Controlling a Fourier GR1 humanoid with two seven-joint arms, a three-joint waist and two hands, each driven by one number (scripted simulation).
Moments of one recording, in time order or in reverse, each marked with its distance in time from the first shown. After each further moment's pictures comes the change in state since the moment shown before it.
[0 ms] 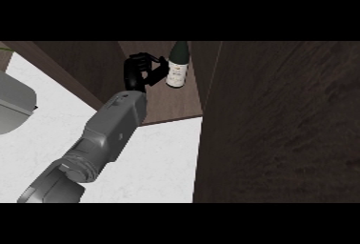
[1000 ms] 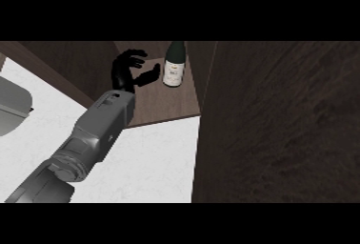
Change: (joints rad) left arm 0.023 0.055 -0.111 0.005 -0.120 0.140 0.094; right arm -0.018 0.002 0.003 0.001 -0.005 0.014 -0.011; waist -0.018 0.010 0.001
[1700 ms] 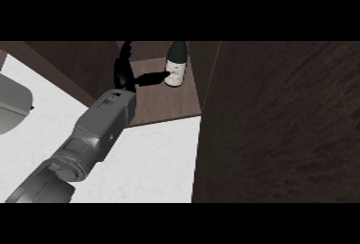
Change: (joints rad) left arm -0.003 -0.002 0.008 -0.012 0.007 -0.056 -0.002; right arm -0.002 0.004 0.010 0.001 -0.001 0.000 0.001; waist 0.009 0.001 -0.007
